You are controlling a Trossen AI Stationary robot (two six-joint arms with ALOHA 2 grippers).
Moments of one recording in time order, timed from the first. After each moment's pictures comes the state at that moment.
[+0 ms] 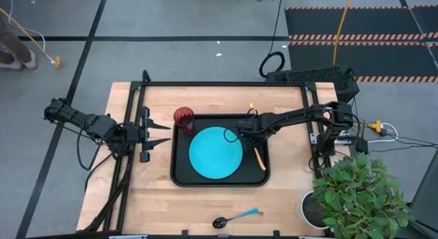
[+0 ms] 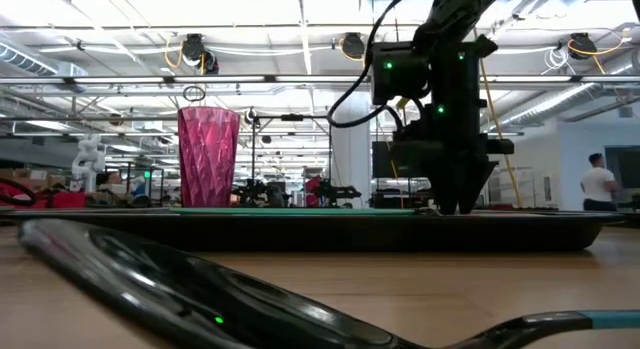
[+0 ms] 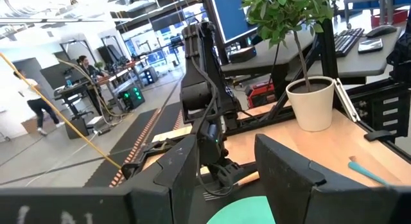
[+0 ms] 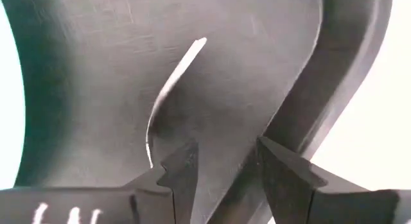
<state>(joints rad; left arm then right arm) -0.42 0.60 0.66 -0.05 -0.45 0.31 -0.10 1.75 1.06 -0.89 0.16 0.94</state>
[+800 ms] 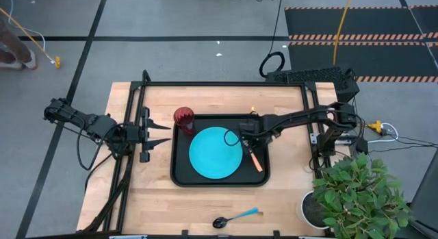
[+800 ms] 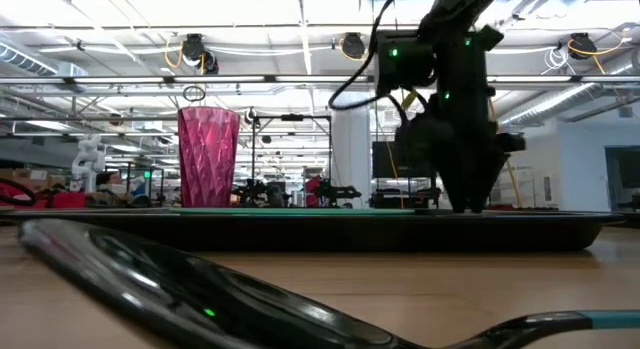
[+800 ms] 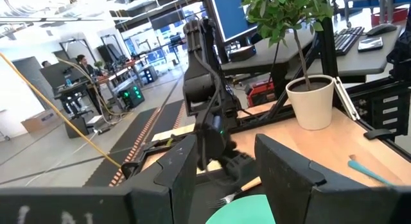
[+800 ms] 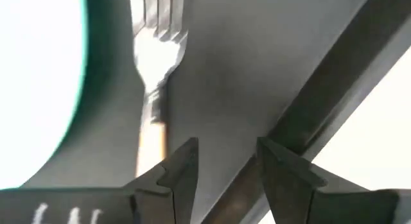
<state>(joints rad) -0.42 0.60 0.66 -0.06 -0.44 0.31 -0.06 1.72 1.06 -0.91 0.00 0.98</state>
